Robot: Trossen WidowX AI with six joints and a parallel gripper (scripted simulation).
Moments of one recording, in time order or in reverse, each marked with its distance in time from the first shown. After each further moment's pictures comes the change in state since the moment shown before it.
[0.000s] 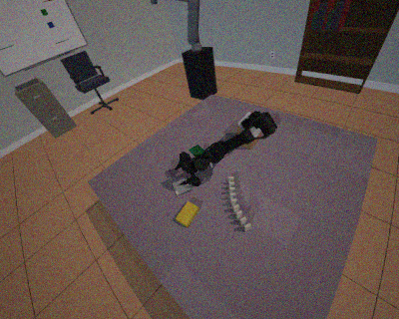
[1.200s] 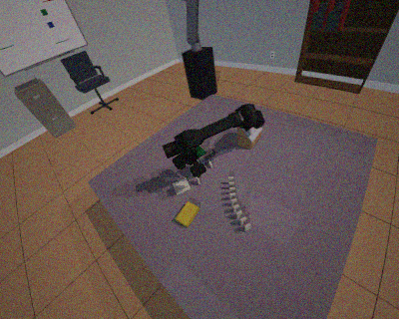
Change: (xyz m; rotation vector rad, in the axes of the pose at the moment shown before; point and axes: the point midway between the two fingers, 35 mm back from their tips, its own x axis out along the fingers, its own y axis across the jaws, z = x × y) arm -0.083 0.011 0.022 0.041 0.981 0.301
